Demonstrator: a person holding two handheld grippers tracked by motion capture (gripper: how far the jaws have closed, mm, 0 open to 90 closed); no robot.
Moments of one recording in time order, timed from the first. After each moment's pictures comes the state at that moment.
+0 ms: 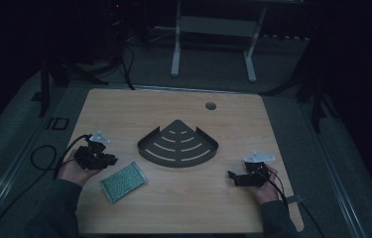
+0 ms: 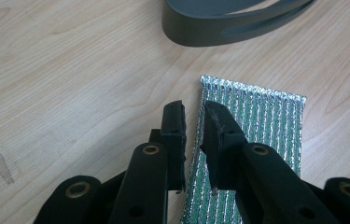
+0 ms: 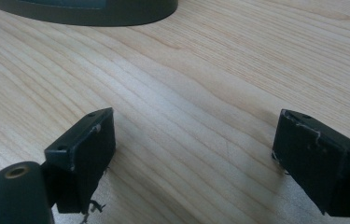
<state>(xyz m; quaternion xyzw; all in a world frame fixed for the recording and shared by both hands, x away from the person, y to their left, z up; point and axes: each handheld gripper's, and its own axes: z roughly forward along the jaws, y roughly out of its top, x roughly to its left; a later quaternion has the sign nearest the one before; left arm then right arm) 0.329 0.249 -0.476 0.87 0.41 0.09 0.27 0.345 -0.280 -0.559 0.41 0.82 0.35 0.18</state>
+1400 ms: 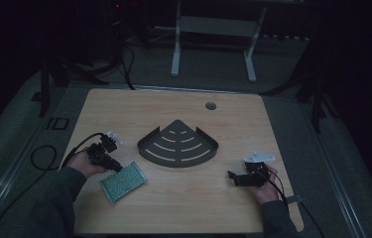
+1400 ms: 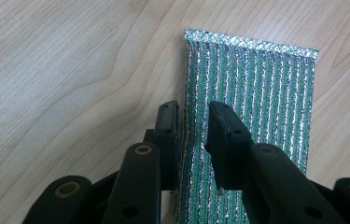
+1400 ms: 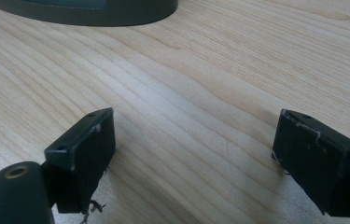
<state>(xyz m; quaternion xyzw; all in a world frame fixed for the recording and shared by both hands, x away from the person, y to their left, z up) 0.366 0.233 -0.504 0.91 0.38 -0.04 0.18 0.345 -0.279 -0.559 0.41 0.82 0.35 0.18</state>
